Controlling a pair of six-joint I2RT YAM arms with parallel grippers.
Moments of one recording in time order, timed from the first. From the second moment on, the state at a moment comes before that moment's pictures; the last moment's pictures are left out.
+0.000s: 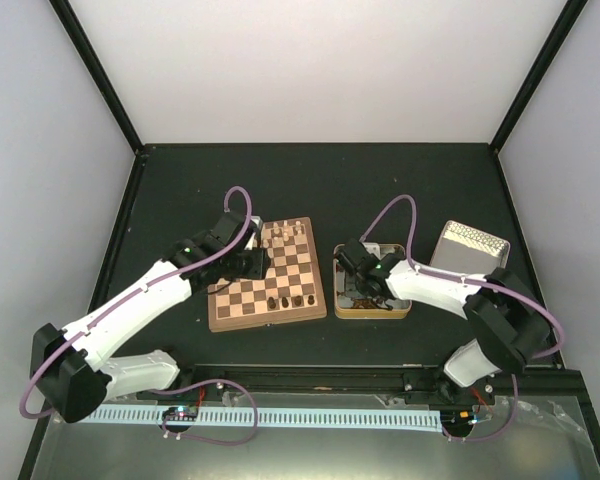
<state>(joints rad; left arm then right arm) -0.65 1.15 0.95 -0.75 -0.04 -0.54 0.79 1.51 0.80 -0.53 0.26 0.76</state>
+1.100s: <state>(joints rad) -0.55 0.43 0.75 -0.72 -0.18 -0.57 0.84 1.20 0.87 -0.57 0.18 0.71</state>
